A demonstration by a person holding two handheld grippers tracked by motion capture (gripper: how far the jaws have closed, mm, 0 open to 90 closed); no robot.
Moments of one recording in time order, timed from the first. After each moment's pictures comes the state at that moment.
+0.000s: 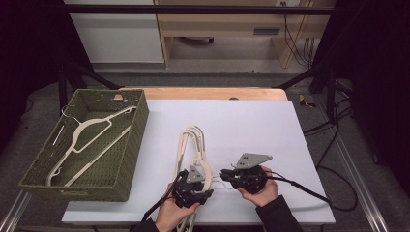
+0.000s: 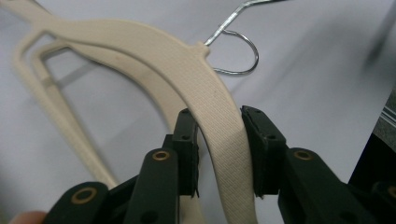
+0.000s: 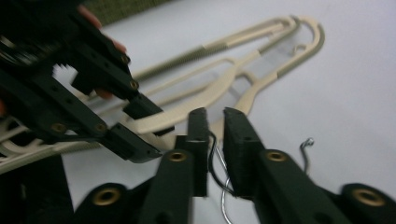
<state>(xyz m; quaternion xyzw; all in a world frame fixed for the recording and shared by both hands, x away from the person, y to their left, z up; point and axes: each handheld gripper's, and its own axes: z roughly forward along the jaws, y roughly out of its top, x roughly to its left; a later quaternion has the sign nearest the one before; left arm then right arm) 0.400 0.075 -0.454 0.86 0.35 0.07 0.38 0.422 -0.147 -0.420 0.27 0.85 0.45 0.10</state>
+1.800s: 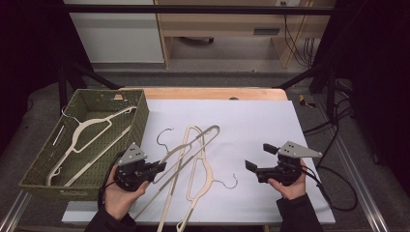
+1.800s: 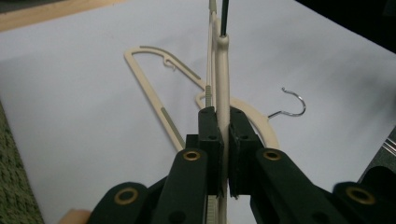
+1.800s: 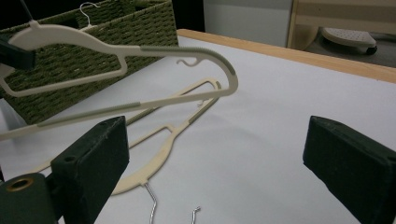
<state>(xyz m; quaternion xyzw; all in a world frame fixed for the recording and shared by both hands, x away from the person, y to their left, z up) 0.401 0.196 -0.359 0.80 0.37 0.15 0.44 0.425 -0.225 -0.394 0.37 0.74 0.54 0.18</state>
